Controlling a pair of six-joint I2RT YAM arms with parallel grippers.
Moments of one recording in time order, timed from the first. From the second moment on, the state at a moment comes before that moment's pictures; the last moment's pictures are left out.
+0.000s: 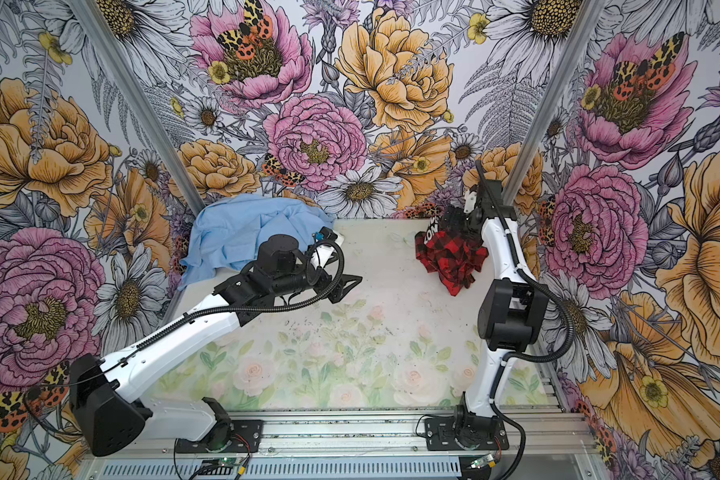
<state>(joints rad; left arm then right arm) -0.72 1.34 1.22 -0.26 0.25 -0.02 -0.15 1.99 1.90 -0.78 -0.35 0.24</state>
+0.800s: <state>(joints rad) -0.72 1.34 1.22 -0.26 0.25 -0.02 -0.22 2.13 1.70 -0.59 -0.35 0.40</state>
